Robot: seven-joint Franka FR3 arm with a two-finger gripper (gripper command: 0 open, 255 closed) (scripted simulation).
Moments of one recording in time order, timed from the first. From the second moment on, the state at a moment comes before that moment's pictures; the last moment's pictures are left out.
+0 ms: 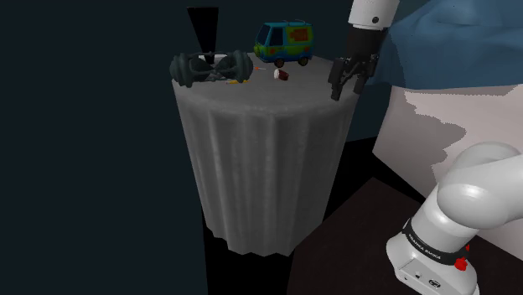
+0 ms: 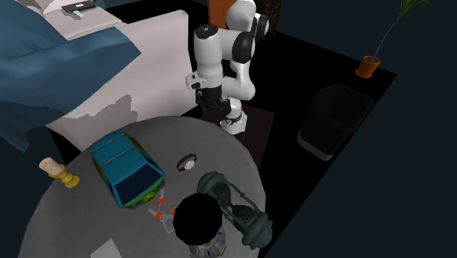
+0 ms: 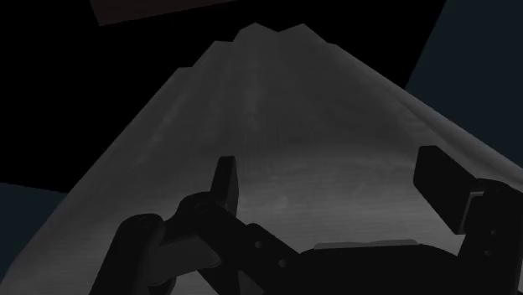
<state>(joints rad) -0.01 -0.78 0.07 -2.38 0.07 1.64 0.14</state>
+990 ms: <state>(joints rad) 0.15 -0.36 -0.11 -2.12 0.25 1.93 -0.36</state>
